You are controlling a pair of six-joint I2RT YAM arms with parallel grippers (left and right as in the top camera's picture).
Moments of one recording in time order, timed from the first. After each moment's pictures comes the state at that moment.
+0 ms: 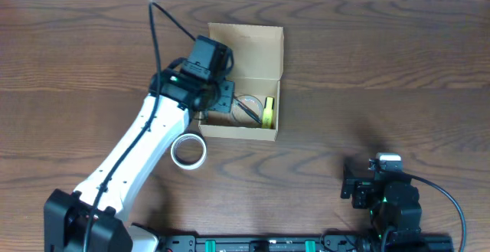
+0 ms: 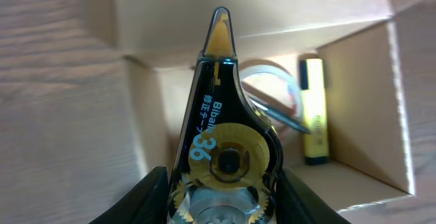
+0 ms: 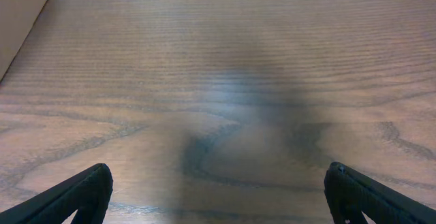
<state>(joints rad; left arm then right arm) -0.46 1.56 1.28 -0.84 0.03 -0.23 0.11 0.01 0.20 -0.84 0.11 0.09</state>
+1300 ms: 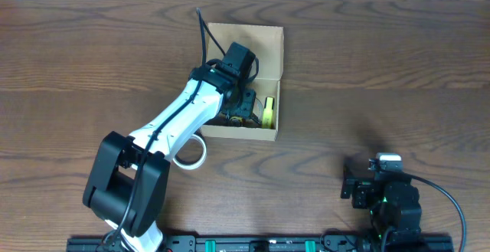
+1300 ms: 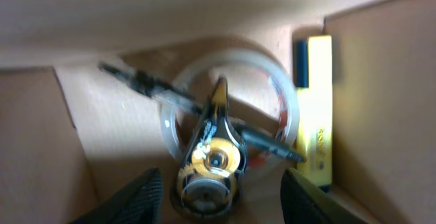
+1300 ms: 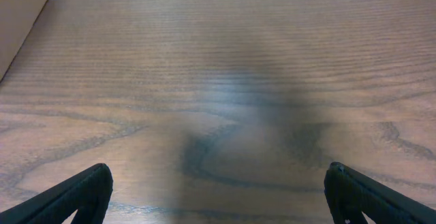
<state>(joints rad) -0.53 1.83 1.32 -0.76 0.07 -0.28 0.11 0.01 0.20 -0.84 0.11 0.09</state>
